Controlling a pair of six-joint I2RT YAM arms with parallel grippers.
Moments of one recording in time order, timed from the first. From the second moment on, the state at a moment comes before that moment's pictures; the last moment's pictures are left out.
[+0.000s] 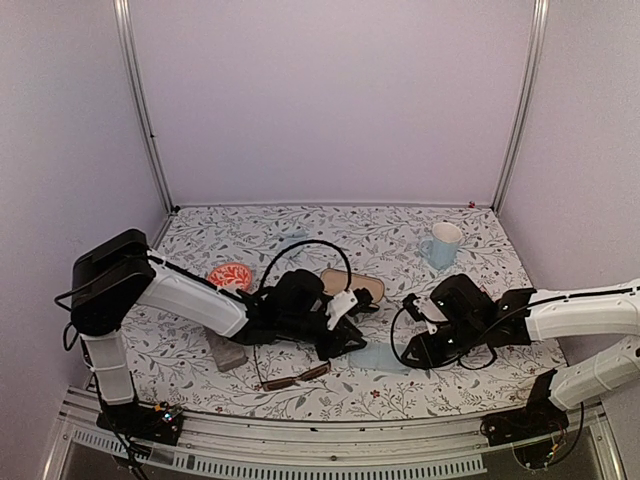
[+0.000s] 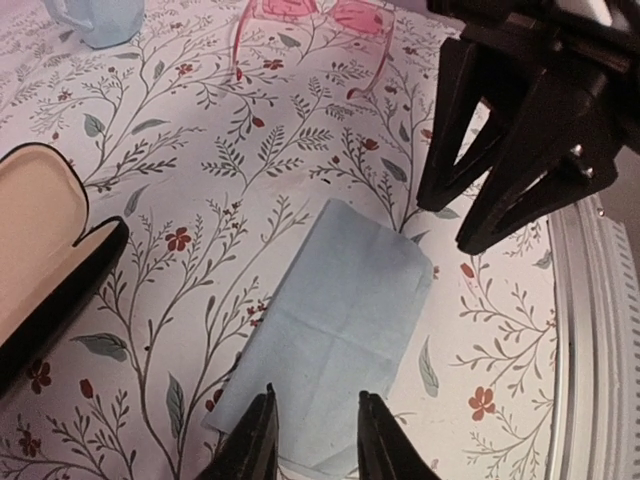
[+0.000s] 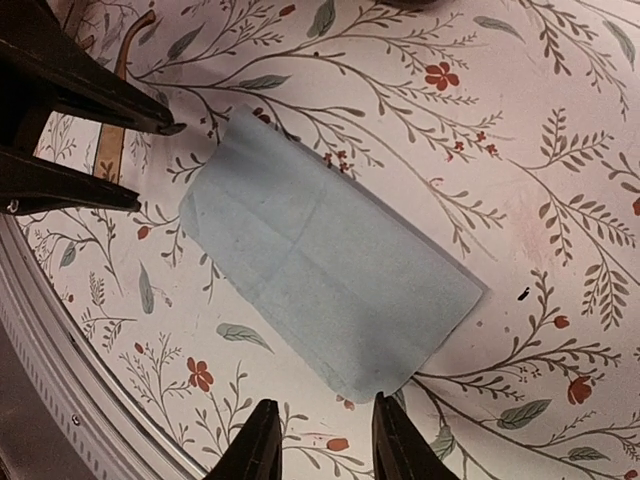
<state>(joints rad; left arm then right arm) -1.06 1.91 0.95 0.37 0.30 -0.03 0.91 1.24 0.58 -0.33 -0.13 0.47</state>
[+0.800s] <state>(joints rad) -0.96 2.07 1.15 0.14 0.36 -0.11 0.66 1.42 0.59 -0.19 -0.25 0.45</state>
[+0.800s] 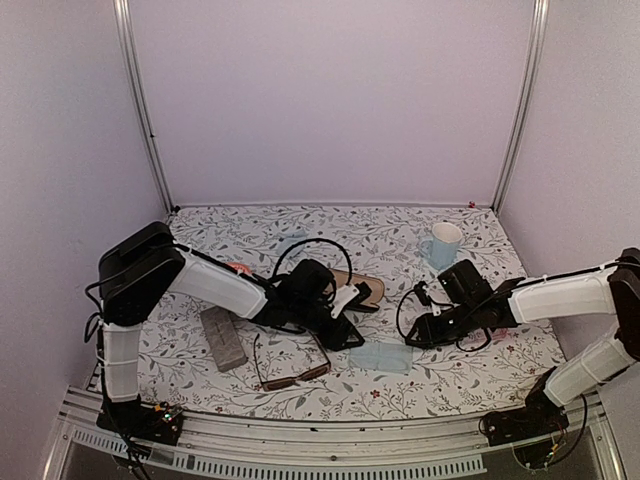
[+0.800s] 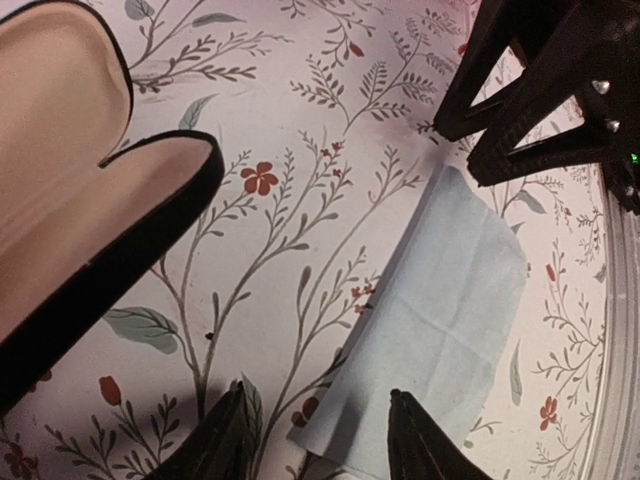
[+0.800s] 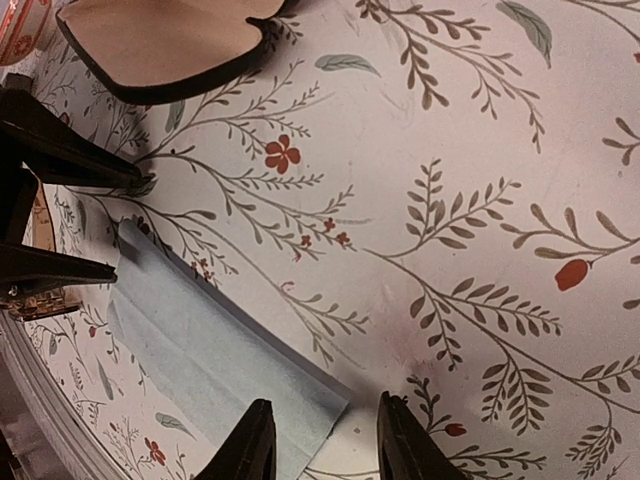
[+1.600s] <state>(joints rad) -0.95 2.08 1.15 0.13 0.42 -0.13 0.64 1.46 0.54 -0.07 -0.34 0.45</state>
